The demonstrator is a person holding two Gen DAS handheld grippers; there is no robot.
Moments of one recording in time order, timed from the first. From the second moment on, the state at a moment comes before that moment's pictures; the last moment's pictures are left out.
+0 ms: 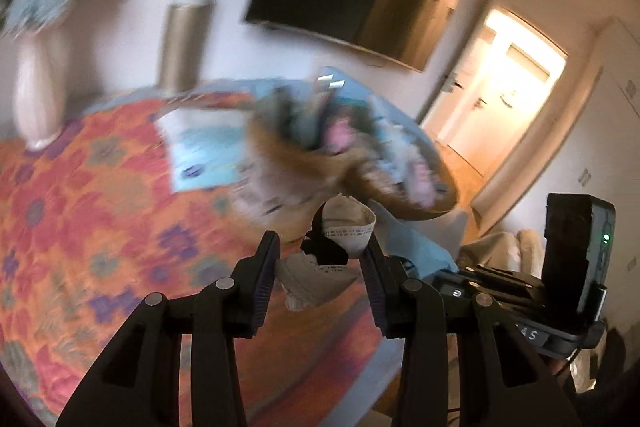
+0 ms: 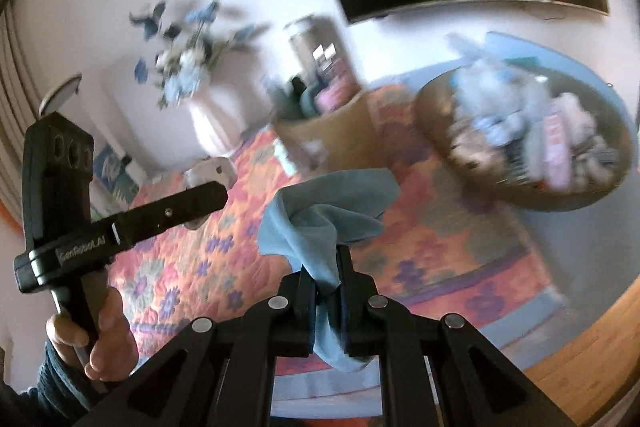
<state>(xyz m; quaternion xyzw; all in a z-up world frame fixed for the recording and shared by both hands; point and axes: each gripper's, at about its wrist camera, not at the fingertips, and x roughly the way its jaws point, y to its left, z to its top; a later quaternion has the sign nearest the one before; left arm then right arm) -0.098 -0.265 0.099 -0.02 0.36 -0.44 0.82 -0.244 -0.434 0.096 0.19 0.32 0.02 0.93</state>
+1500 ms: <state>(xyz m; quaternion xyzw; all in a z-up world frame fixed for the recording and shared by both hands) -0.127 -0.483 0.116 0.14 0.25 -0.48 0.83 -0.164 -0.681 0.143 0.19 0.29 -0.12 0.93</state>
